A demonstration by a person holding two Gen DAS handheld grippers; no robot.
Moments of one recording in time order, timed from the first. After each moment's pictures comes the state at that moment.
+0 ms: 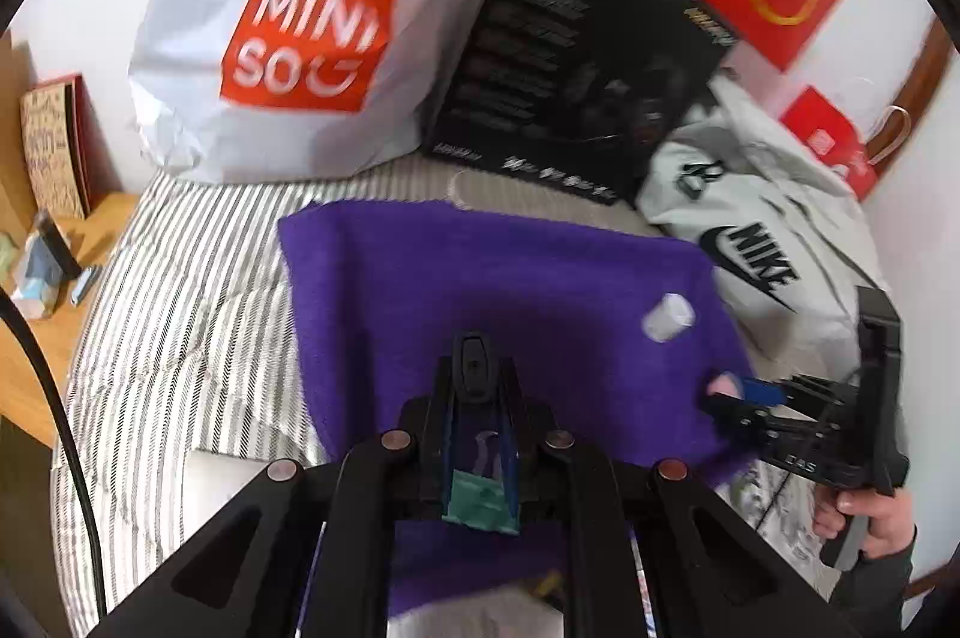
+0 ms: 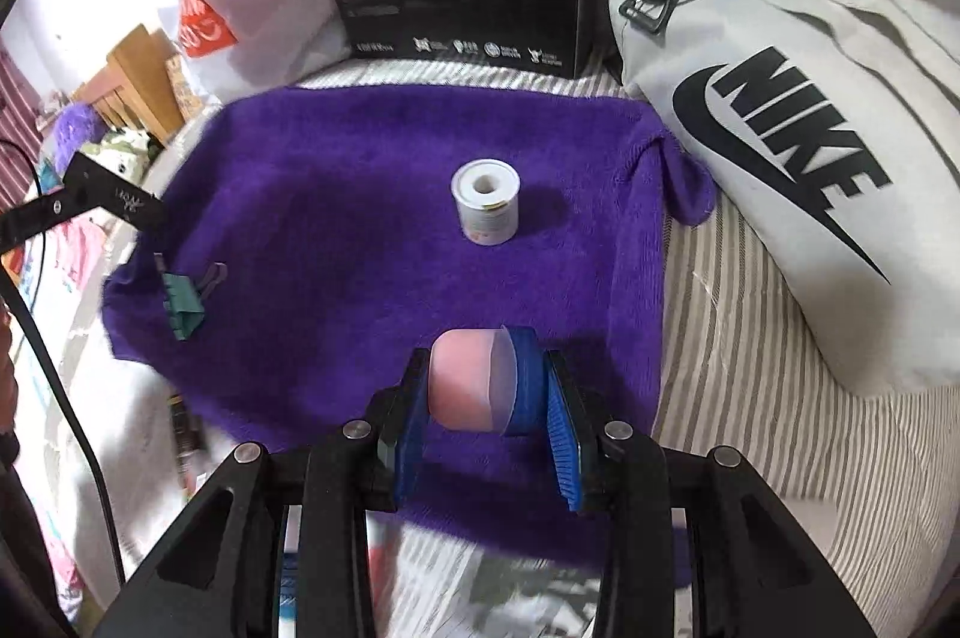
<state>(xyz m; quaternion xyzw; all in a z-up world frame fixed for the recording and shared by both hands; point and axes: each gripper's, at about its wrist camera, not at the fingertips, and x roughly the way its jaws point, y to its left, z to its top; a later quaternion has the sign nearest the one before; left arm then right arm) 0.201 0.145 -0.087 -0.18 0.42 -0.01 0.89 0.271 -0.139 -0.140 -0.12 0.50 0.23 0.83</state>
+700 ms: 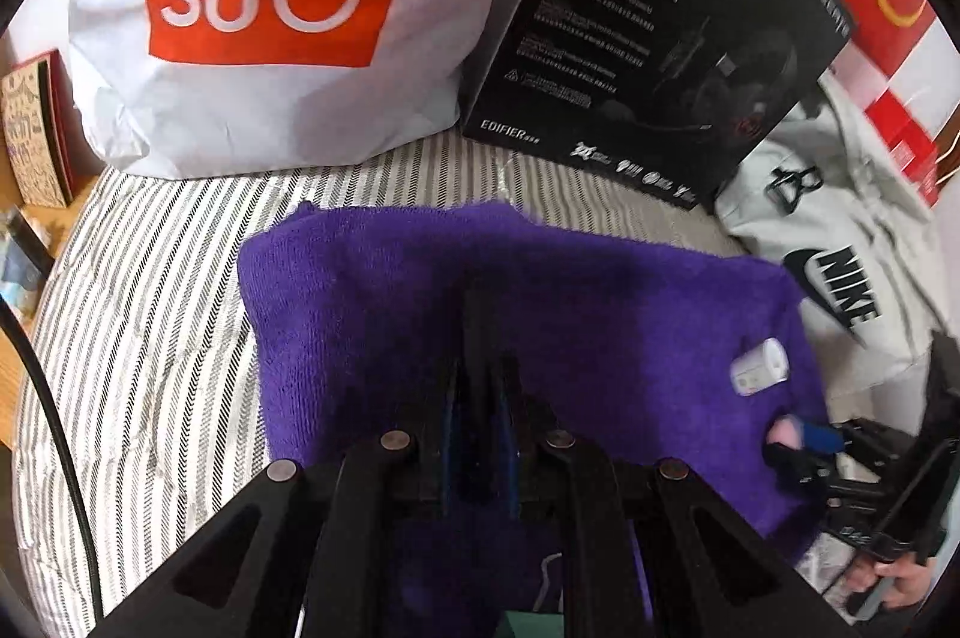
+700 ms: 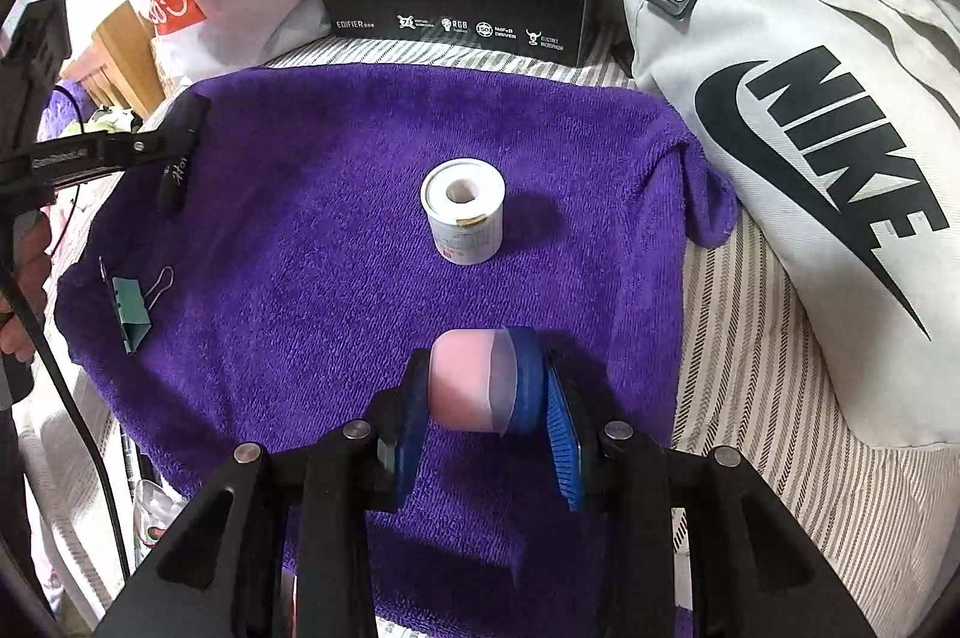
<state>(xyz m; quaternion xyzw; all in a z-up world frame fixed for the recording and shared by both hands) 0.276 0.152 -0.132 -0.17 0.46 0.02 0.87 0.294 -0.125 -0.155 -0.13 0.50 0.23 0.82</state>
